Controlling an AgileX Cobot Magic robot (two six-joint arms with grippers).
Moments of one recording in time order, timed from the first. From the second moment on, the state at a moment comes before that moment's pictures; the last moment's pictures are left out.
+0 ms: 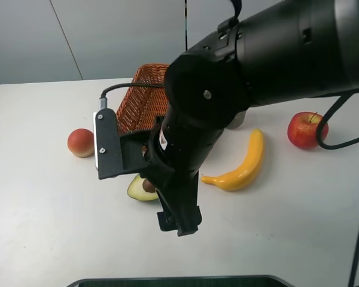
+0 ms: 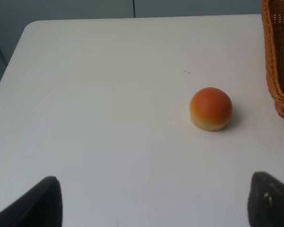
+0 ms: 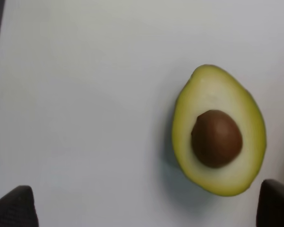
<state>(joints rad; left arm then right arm) 0.04 0.00 -0.51 0.02 1.08 -0.02 1.06 1.77 -1.06 0.07 0.69 -0.80</state>
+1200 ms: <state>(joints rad) 0.04 0.00 -0.51 0.02 1.08 -0.02 1.07 2.02 -1.27 -0.05 0.72 -1.17</state>
